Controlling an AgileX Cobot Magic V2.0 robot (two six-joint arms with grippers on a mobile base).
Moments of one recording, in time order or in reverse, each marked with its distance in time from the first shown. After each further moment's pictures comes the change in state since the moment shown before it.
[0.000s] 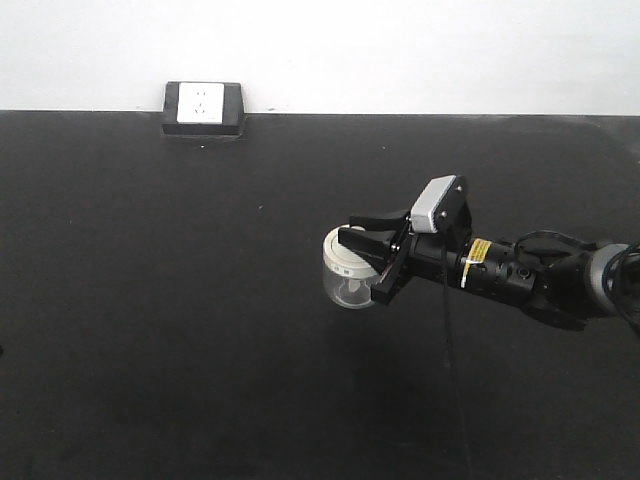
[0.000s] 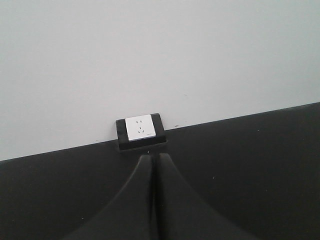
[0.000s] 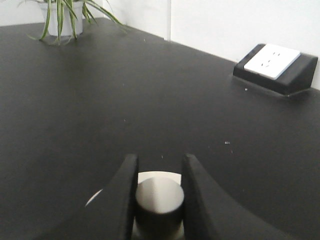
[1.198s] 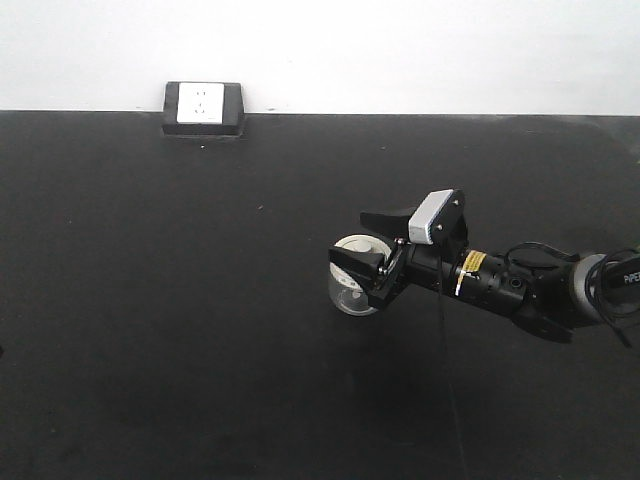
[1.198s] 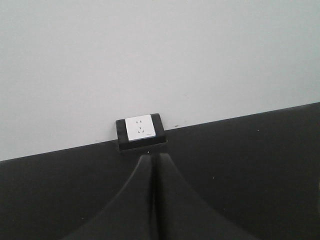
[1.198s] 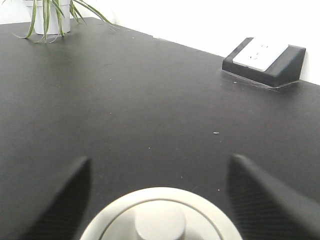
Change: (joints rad) left arm 0.000 0.000 0.000 0.000 0.000 0.000; right arm 0.000 0.075 -0.007 0.072 -0.040 -0.075
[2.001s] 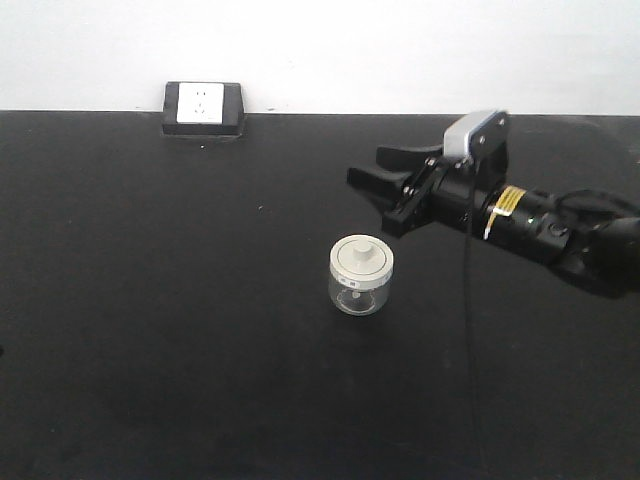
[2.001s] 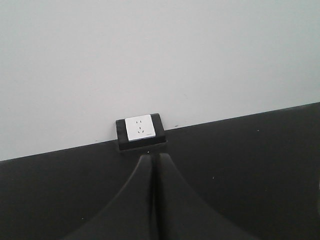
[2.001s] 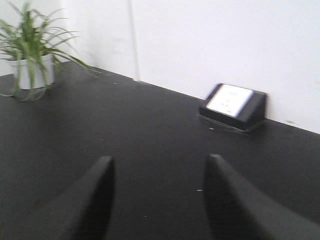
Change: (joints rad) left arm 0.000 0.000 0.000 0.000 0.000 0.000; right arm 0.000 -0.328 0.000 -0.013 0.212 0.338
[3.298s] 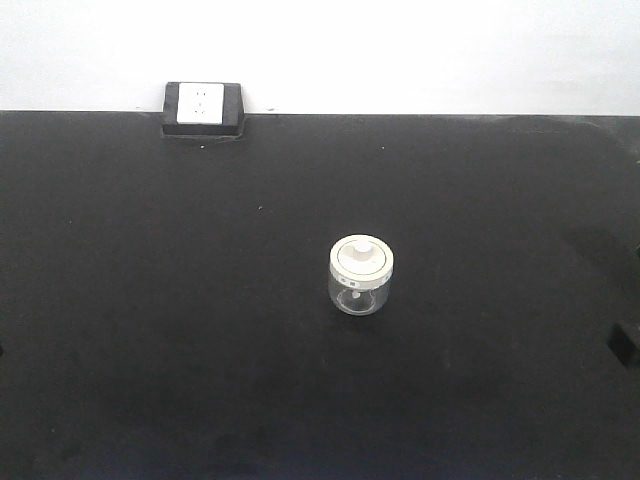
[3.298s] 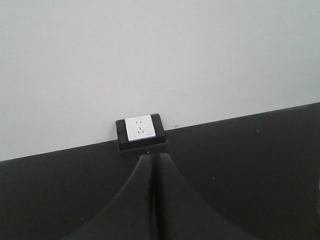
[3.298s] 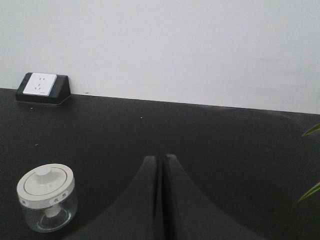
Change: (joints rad) left arm 0.000 0.000 0.000 0.000 0.000 0.000; right arm 0.000 -1.217 0.600 -0.130 0.965 0.293
